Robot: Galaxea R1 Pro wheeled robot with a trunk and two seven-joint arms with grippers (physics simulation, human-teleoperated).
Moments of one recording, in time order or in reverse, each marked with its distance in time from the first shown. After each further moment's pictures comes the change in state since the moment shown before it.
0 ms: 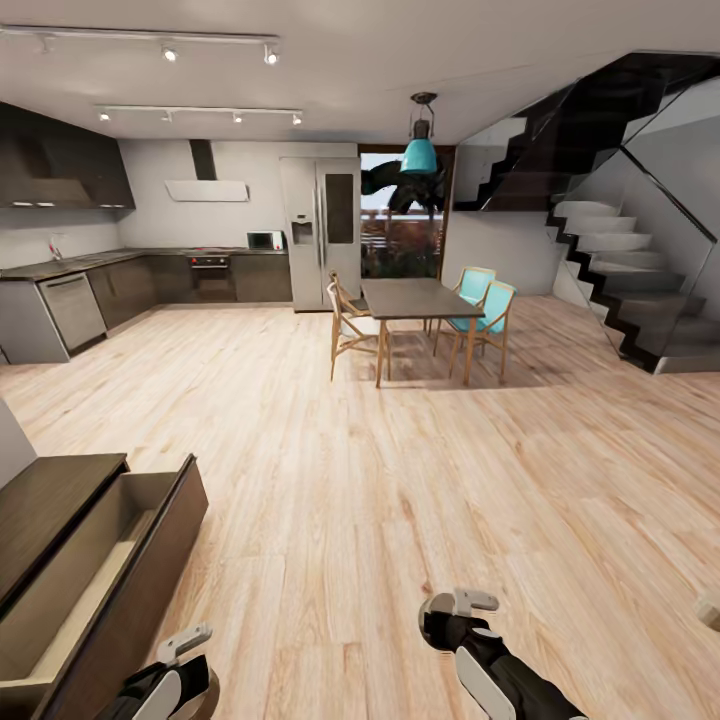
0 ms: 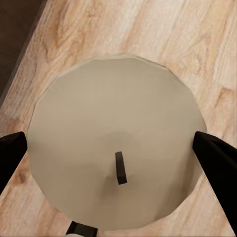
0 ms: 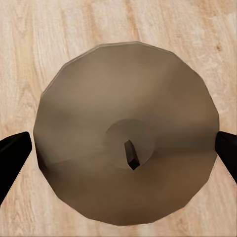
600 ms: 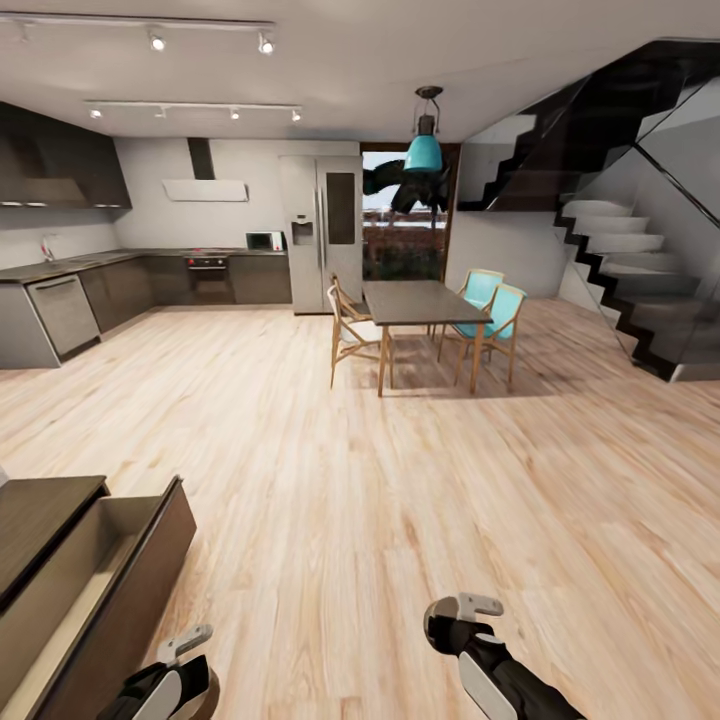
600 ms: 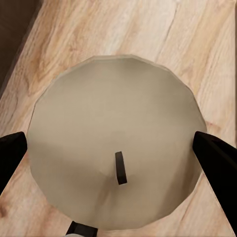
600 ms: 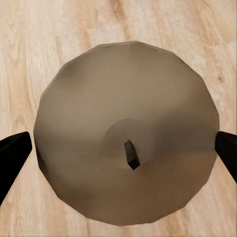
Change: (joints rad) left arm 0.000 0.000 -0.001 0.001 0.000 0.000 0.000; right arm 0.000 0.000 -0.001 0.036 0.001 -0.031 0.000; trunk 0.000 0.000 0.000
